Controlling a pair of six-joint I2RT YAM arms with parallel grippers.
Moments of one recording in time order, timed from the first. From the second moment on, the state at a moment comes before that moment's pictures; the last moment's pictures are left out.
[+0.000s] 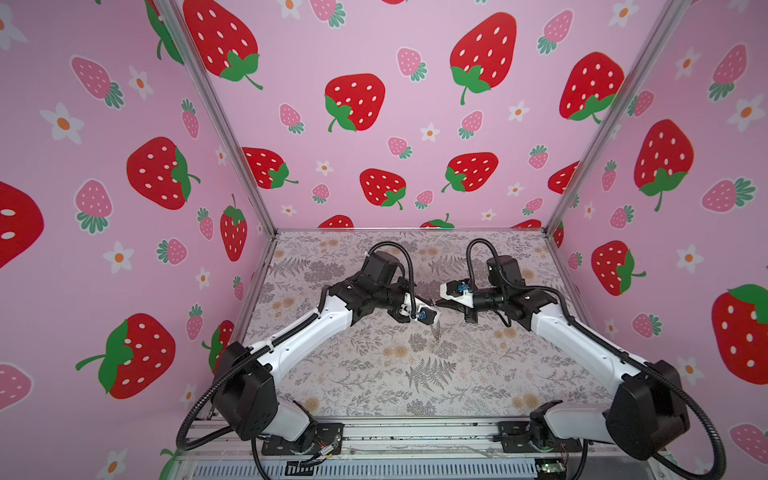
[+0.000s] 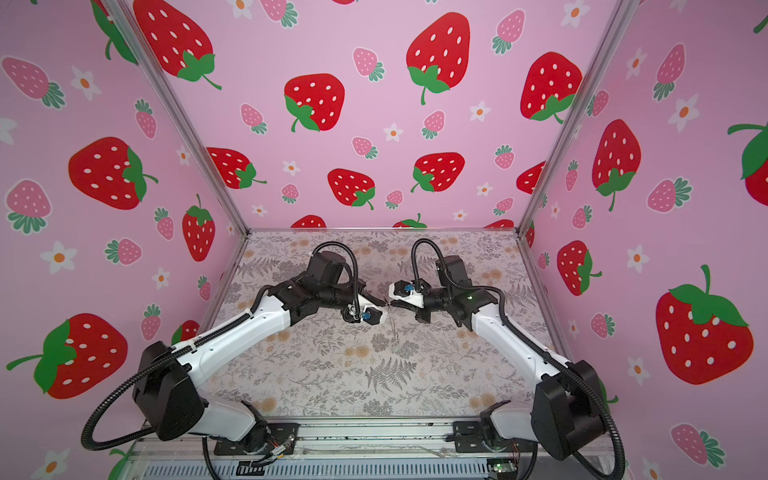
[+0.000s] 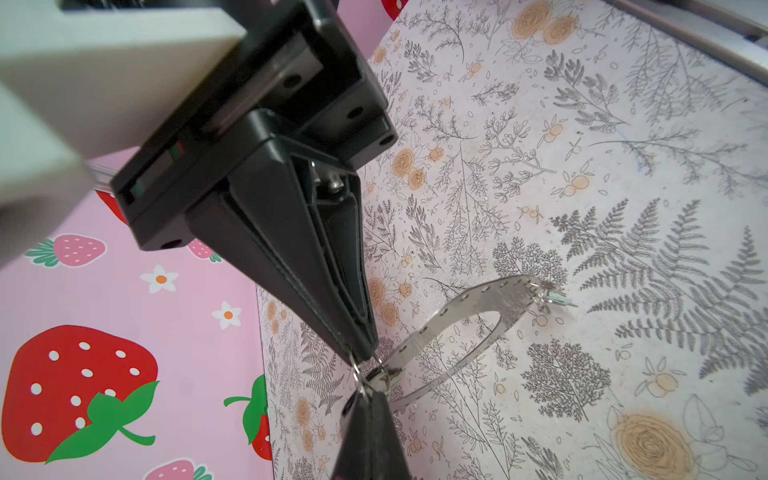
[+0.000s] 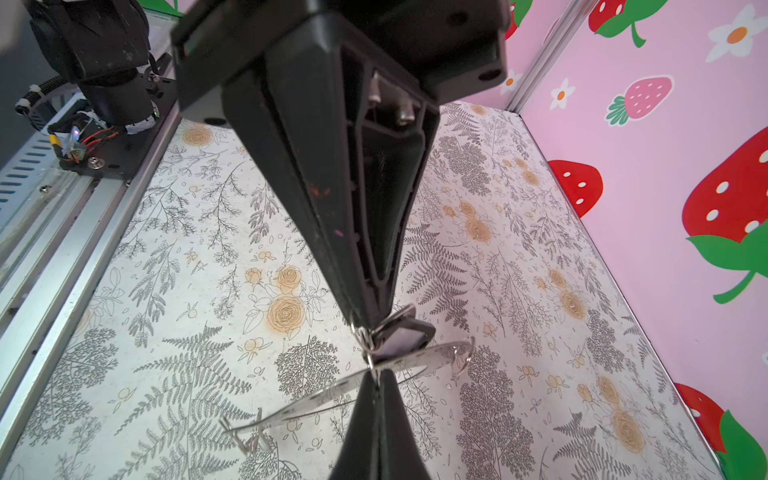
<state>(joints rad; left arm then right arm) -0.65 1.48 1.20 -0.42 0.55 1.41 0.53 1.32 0.98 -0.33 -0.79 -0.87</state>
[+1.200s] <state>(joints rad) -0.70 1.47 1.15 -0.35 0.43 1.41 0.47 1.34 0.96 -0.33 -0.86 -0.81</state>
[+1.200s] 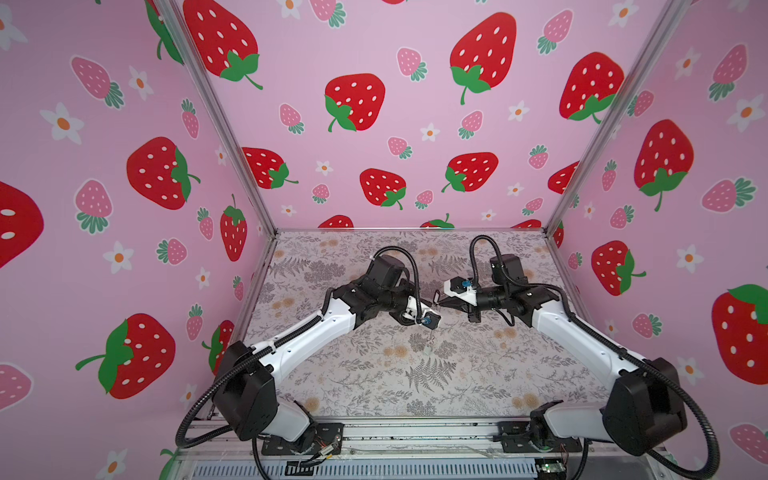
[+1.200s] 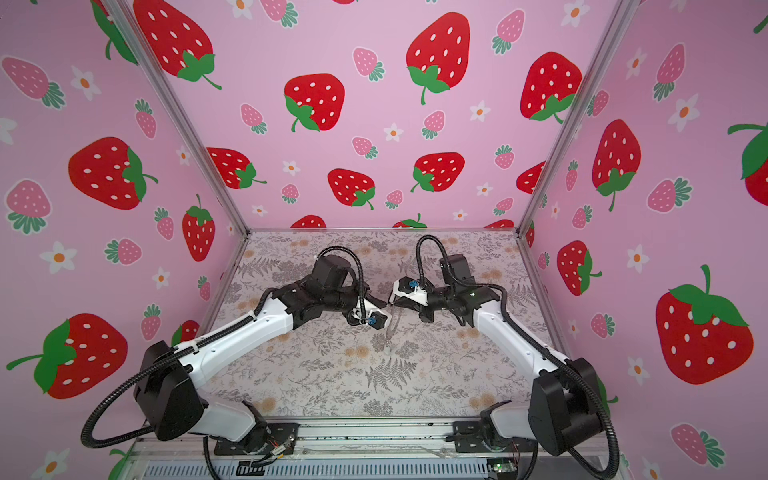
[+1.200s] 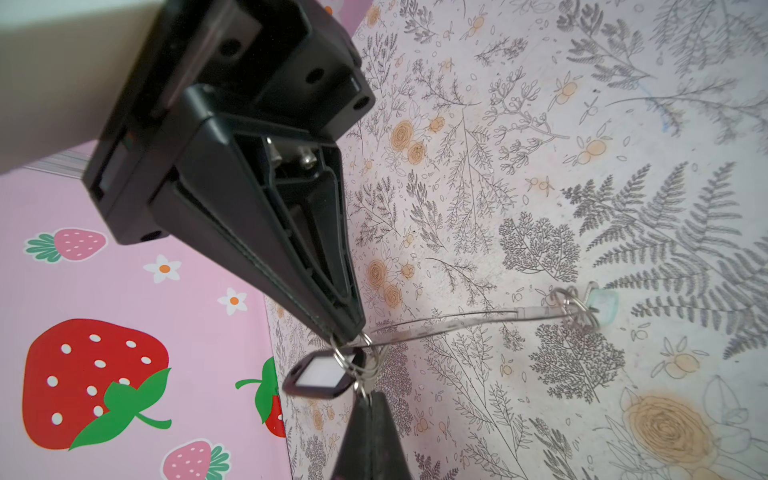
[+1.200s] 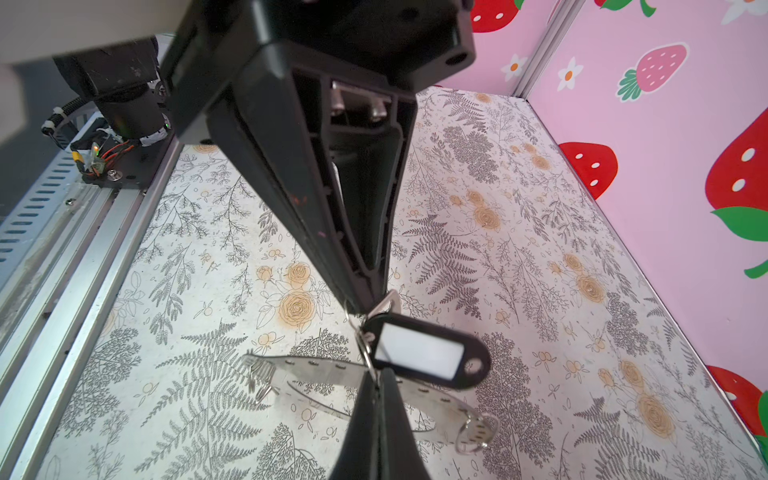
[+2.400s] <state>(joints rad) -0.43 1.43 1.03 0.21 0.94 0.55 0.44 1.35 0.86 0.45 -0.98 -0.38</state>
